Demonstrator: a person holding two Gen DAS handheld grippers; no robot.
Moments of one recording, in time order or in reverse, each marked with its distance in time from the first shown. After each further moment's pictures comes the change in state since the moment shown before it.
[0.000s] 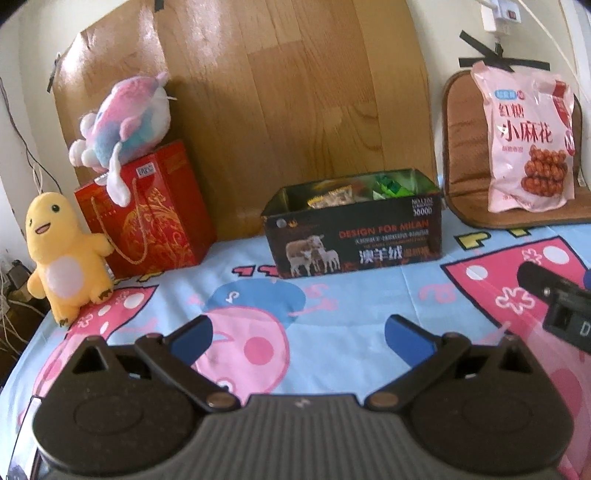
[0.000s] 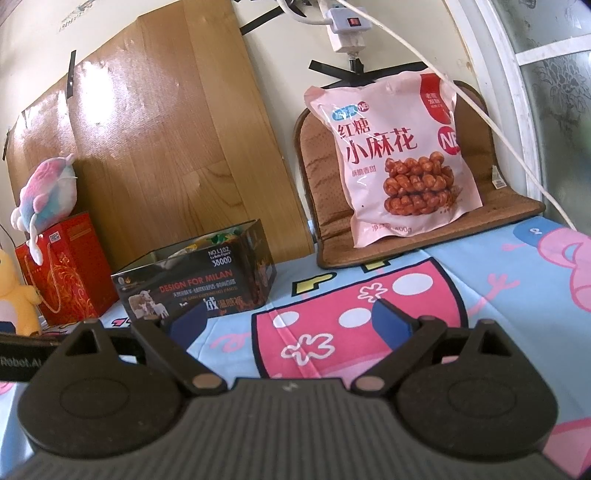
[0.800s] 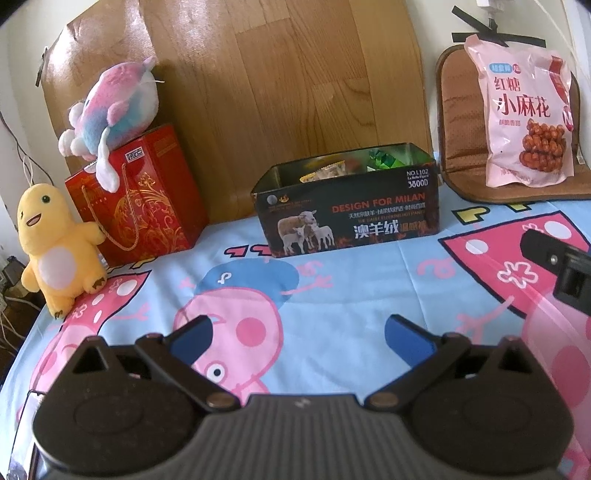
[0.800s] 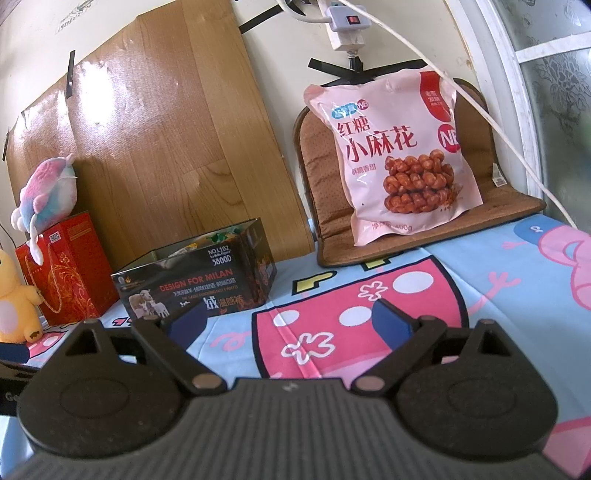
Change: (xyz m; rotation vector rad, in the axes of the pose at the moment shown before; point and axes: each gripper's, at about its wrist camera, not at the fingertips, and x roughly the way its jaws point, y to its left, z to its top) left arm 0.009 -0.005 -0.008 0.029 0.049 -0.003; right arm 0.000 -0.001 -0.001 0.003 0.001 -0.001
